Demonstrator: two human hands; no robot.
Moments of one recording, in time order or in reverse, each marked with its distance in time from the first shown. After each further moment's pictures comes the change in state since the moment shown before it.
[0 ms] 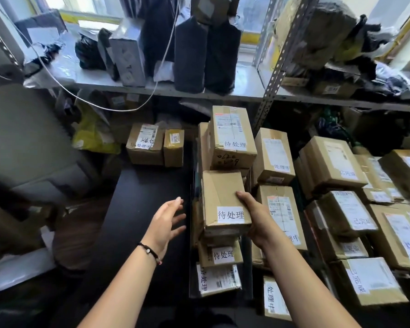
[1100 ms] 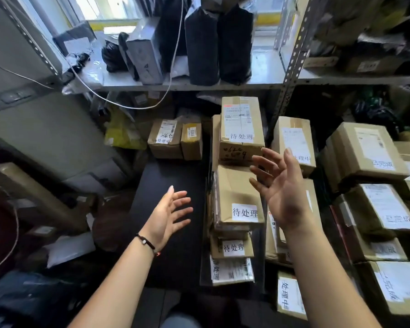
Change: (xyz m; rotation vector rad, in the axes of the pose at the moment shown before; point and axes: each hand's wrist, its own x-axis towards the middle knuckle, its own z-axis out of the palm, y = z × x) left_hand -0.021 0.013 -0.001 -0.024 0.018 -0.043; right_hand -0.046 -0.062 -0.007 0.287 -0.154 -0.360
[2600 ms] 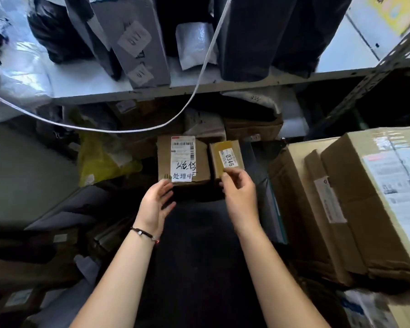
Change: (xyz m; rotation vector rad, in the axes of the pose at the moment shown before) left_hand 0.348 0.125 -0.161 -0.007 0.120 -0.093; right_hand 0.296 0.206 0.215 -0.500 0.346 0.006
